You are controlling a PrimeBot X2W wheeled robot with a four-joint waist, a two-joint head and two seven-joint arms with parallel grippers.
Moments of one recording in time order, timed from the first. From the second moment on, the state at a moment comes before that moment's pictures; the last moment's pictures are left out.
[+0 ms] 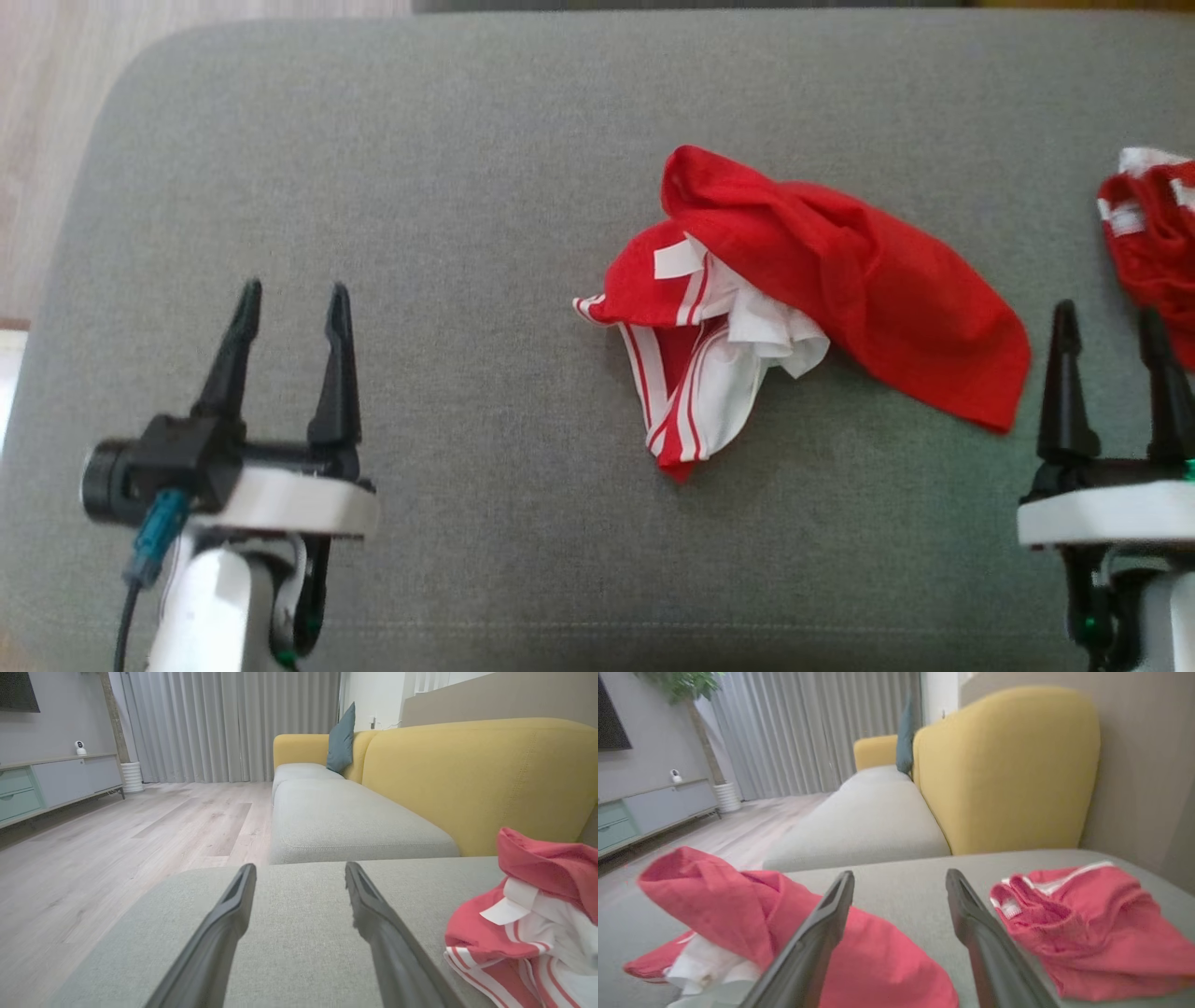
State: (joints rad) left arm -0.11 0.09 -0.11 0.04 -0.10 0.00 -0.25; right arm -0.01 -0.05 -0.17 -0.01 0.18 0.13 -0.10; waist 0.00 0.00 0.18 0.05
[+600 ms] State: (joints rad) left arm 0.02 0.09 -0.08 0.07 -0.09 -0.02 -0.25; right arm 0.15 -0.04 0.02 -0.18 0.13 0.13 -0.05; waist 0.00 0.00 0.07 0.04
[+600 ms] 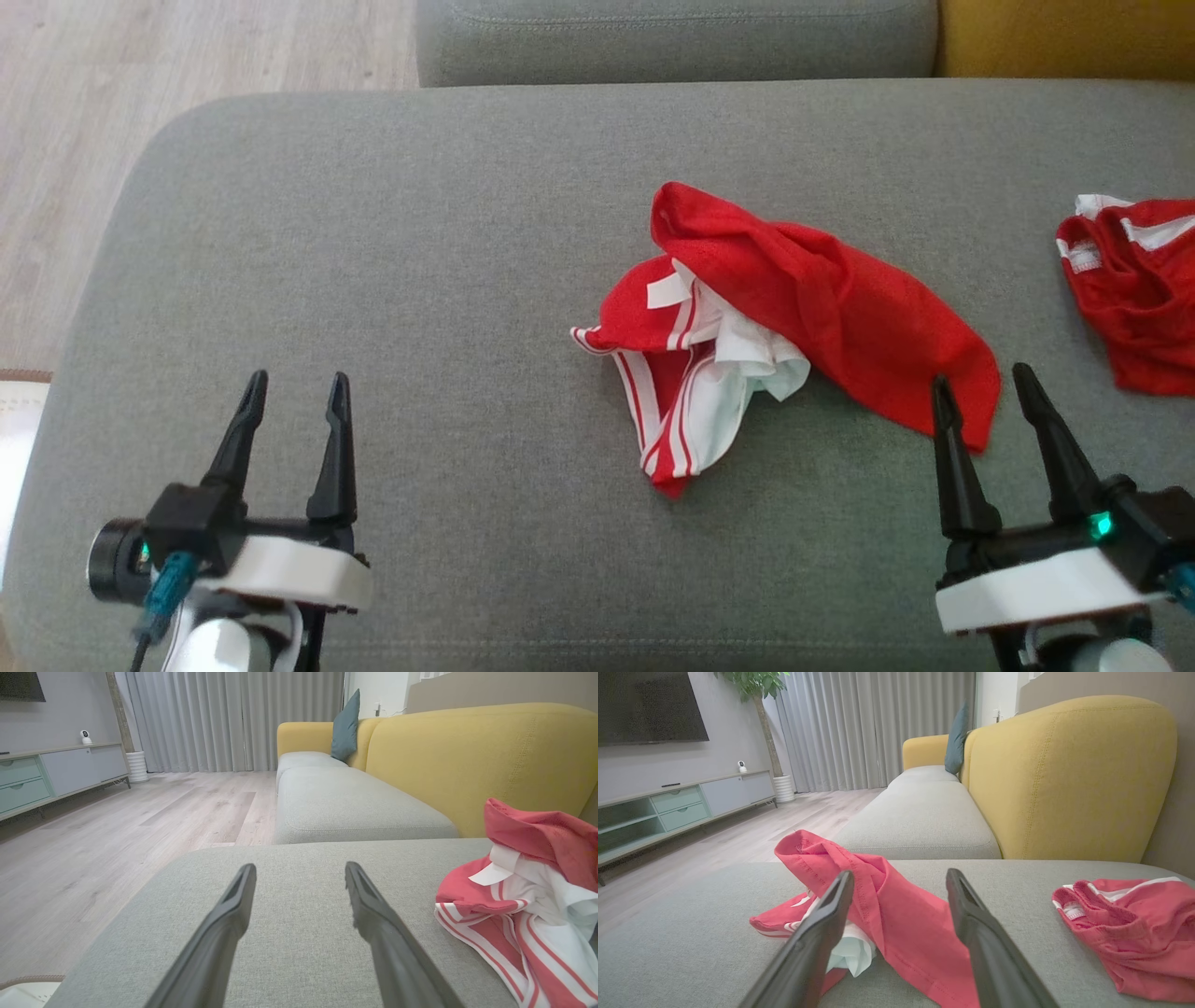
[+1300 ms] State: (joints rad) left arm -0.03 0.07 -0.12 0.06 -0.07 -0.02 -0.25; right arm -0.11 -0.15 0.23 -0.07 0.15 0.13 0.14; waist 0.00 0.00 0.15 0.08
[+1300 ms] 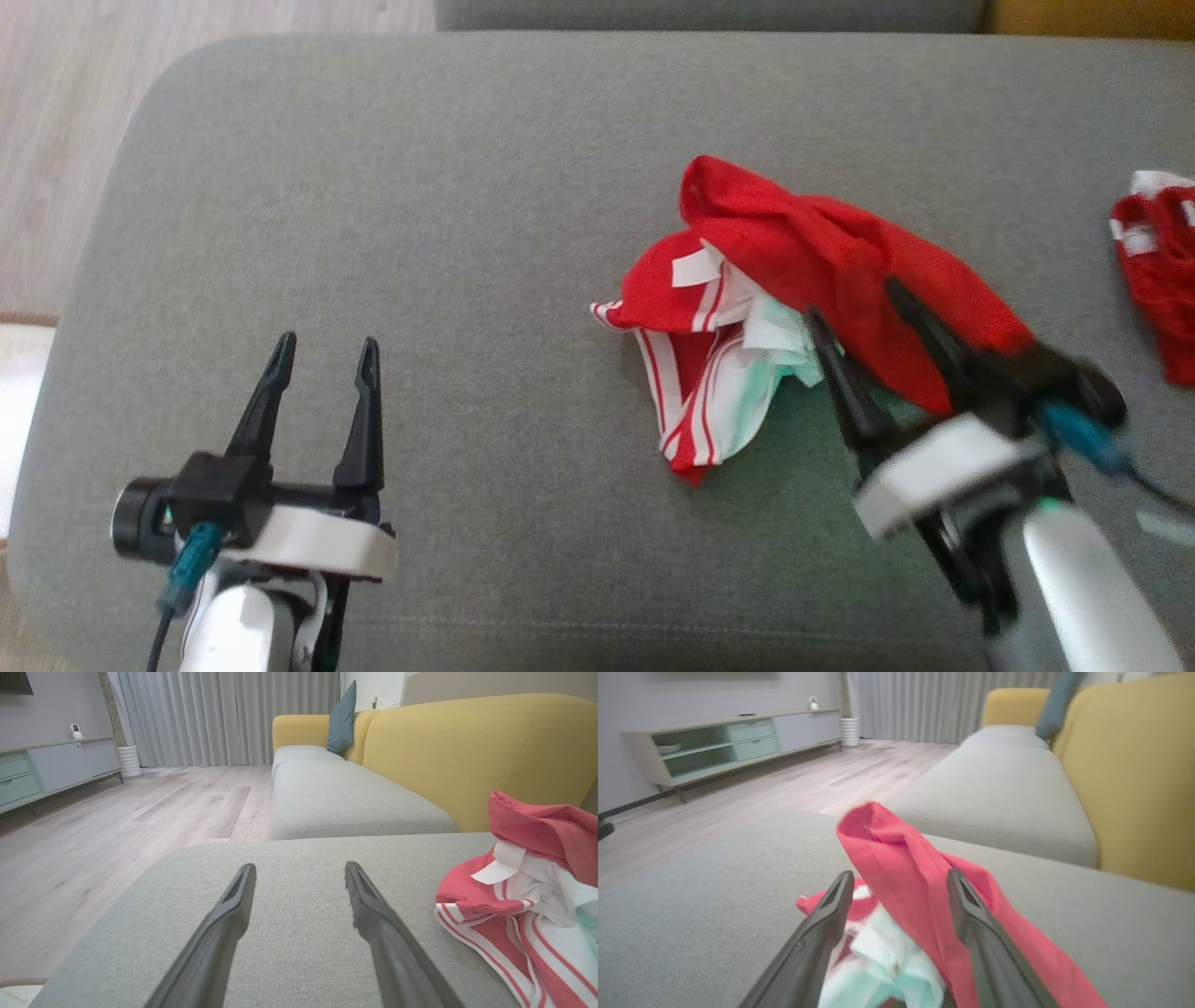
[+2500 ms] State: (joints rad) left arm -0.11 0.05 -0.14 0.05 -0.07 -0.02 -0.25; right arm -0.01 -0.06 -0.19 -0.02 0.20 0.13 0.16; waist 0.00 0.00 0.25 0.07
